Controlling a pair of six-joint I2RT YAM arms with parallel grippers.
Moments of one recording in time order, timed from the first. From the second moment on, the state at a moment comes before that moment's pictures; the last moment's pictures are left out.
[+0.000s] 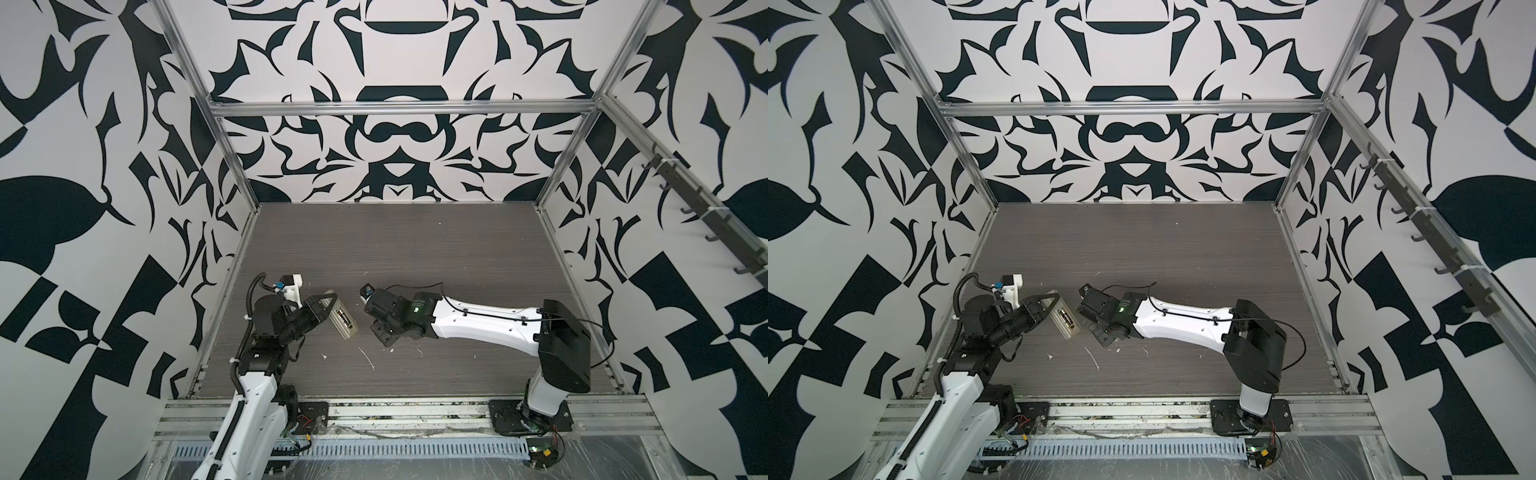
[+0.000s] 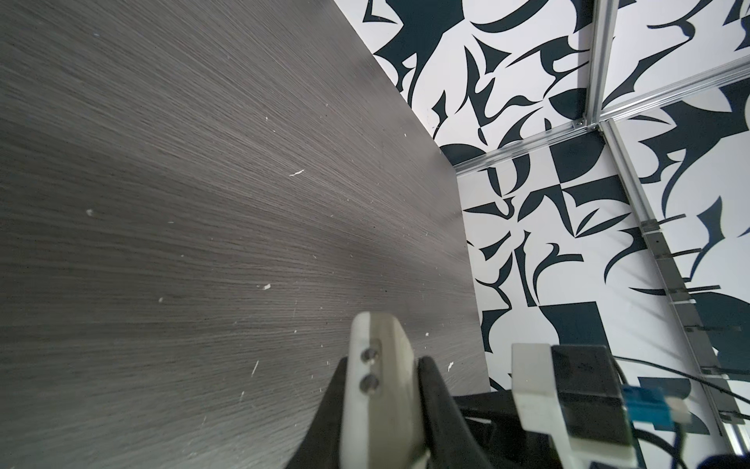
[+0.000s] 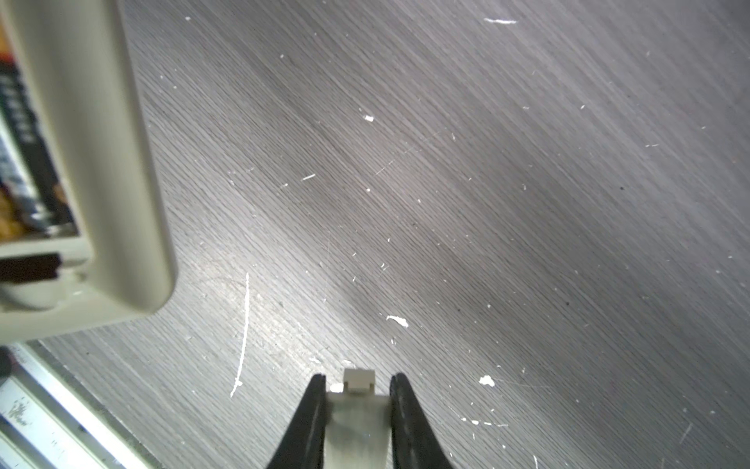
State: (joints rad) left arm -0.04 0.66 0.29 -0.04 0.65 -0.83; right arm 1.15 1.74 1.31 -0.67 0.20 0.34
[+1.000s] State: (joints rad) left arm -0.04 0.62 0.29 -0.06 0.65 -0.83; right arm 1.20 1.71 1.33 -0.67 0.27 0.34
